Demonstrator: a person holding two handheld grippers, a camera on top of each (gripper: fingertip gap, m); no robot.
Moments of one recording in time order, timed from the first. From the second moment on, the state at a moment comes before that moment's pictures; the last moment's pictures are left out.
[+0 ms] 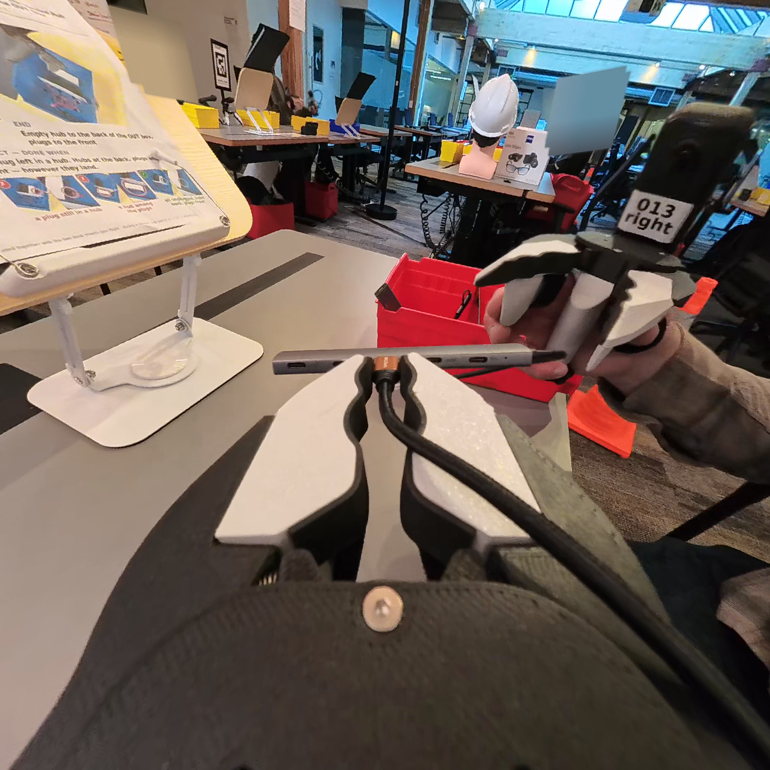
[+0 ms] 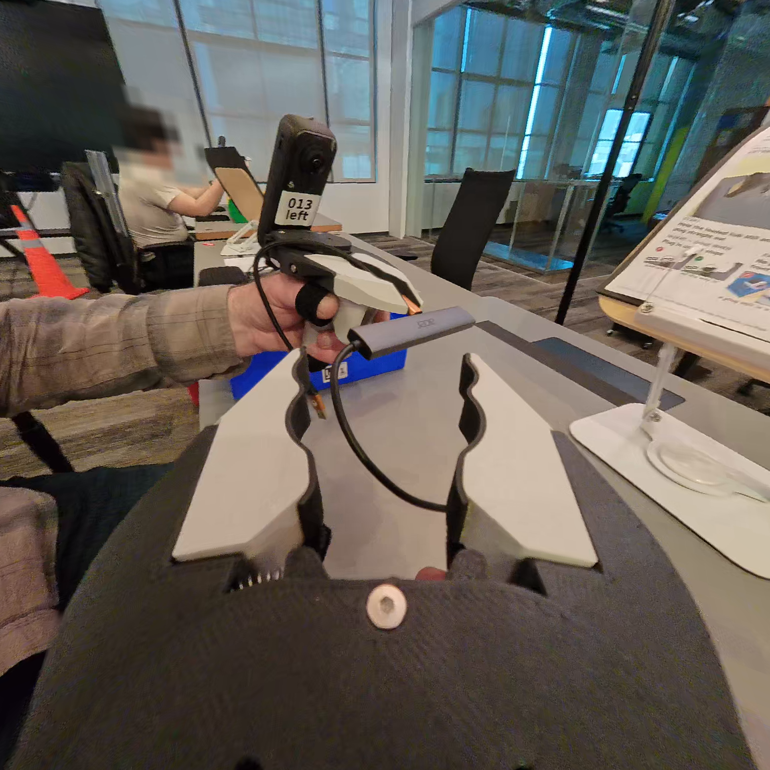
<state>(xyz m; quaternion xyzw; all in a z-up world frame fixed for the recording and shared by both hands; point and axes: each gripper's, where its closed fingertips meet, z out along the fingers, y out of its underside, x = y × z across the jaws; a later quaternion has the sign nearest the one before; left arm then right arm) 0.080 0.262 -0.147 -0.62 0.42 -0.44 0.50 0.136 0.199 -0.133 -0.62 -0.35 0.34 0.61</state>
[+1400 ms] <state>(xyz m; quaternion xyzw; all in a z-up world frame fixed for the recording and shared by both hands) 0.104 0.205 -0.138 -0.56 0.44 -0.58 0.38 0.096 0.233 -0.145 -0.42 -0.57 -0.14 0.69</state>
